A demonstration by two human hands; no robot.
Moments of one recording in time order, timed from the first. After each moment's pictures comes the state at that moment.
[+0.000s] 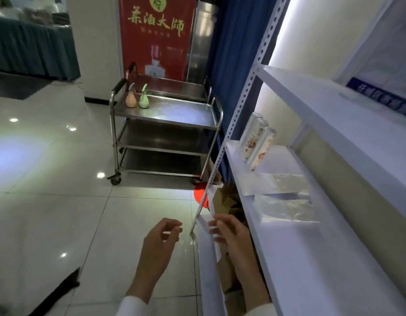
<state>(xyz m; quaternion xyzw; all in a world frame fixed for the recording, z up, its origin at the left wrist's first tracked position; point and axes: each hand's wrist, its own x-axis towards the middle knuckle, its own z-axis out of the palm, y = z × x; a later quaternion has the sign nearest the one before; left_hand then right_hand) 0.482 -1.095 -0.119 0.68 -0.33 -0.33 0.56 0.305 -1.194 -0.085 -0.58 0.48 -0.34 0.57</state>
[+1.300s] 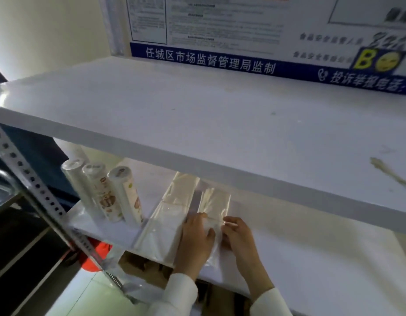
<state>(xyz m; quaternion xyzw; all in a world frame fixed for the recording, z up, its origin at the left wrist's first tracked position) 0.313 -1.417 -0.117 0.41 -0.82 -0.36 0.19 0.216 -1.331 -0.126 -0.13 0.72 -0.61 0.30</state>
